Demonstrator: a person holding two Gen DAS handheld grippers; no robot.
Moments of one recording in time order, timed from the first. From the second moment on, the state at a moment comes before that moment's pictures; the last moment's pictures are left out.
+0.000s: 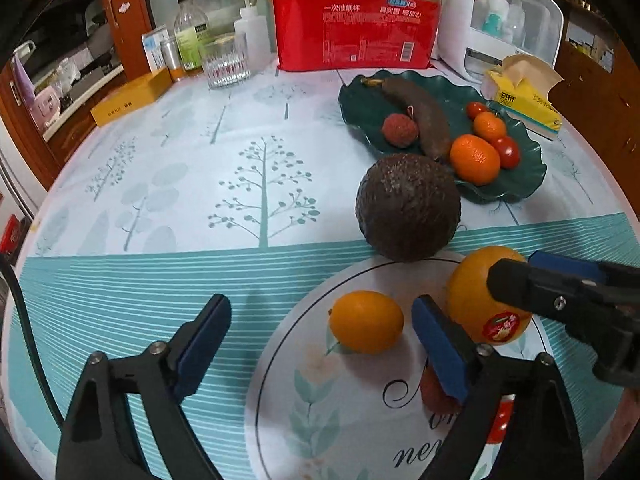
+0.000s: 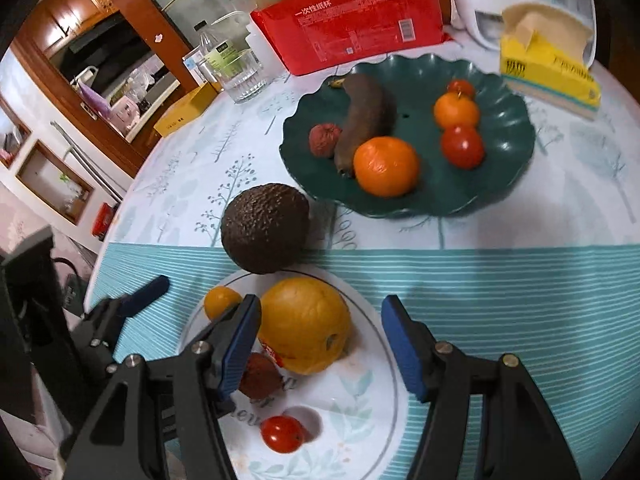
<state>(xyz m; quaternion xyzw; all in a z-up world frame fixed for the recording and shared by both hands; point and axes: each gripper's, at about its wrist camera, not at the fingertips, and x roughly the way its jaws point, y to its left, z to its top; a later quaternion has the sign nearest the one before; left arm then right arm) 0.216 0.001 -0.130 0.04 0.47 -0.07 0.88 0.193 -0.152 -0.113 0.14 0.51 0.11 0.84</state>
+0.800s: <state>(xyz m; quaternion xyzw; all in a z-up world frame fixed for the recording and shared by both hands) 0.207 0.000 -0.138 0.02 0.46 -0.09 0.88 0.183 -0.148 -0.130 0.16 0.51 0.13 0.84</state>
